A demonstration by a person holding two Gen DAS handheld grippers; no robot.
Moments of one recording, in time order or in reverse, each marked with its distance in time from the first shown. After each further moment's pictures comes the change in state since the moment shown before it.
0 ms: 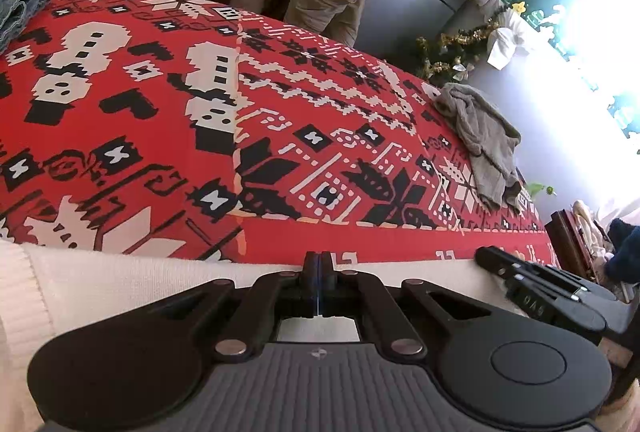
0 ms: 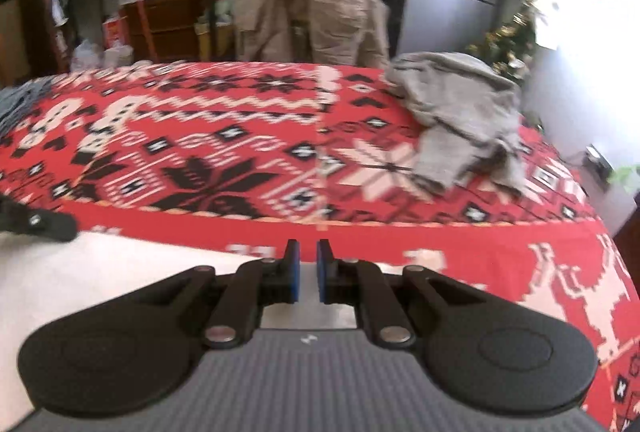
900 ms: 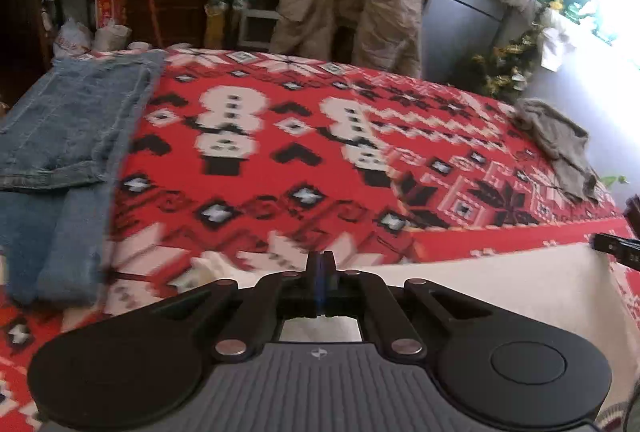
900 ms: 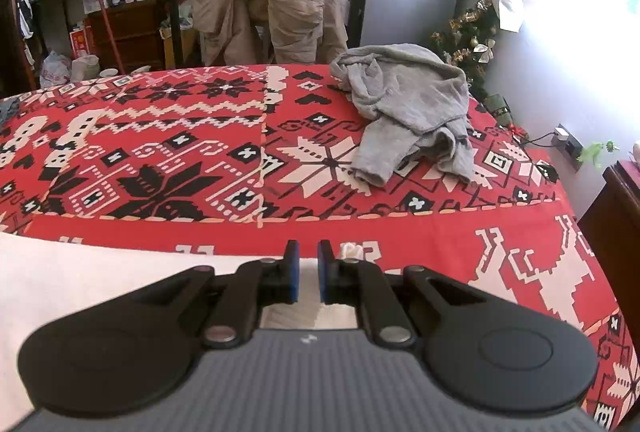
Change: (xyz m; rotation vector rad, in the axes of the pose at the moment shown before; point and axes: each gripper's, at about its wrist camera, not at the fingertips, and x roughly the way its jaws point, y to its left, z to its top) left arm -0.064 0.061 -0.007 0.131 -0.138 0.326; right arm -0.013 -0.022 0.002 0.052 0.013 -0.070
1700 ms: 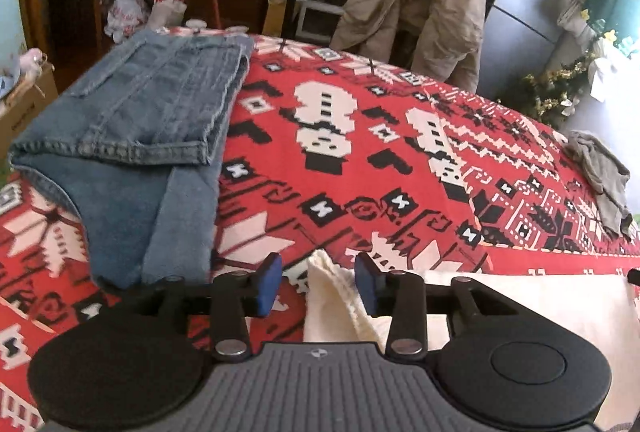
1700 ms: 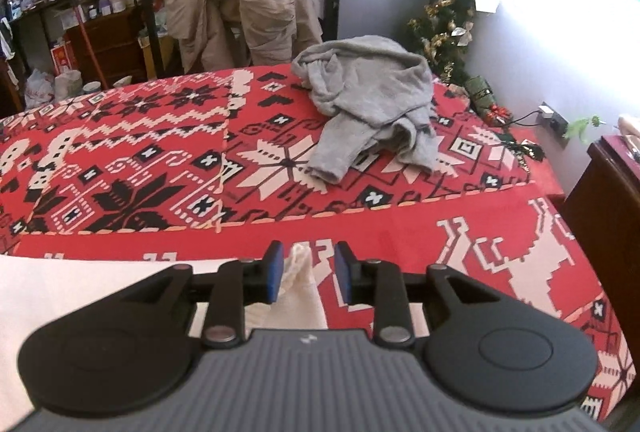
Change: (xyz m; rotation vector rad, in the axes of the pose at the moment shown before) left arm -0.010 0.042 0.003 -0.139 0.042 0.034; right arm -0.002 -0.032 0.003 0.082 0.025 -0.008
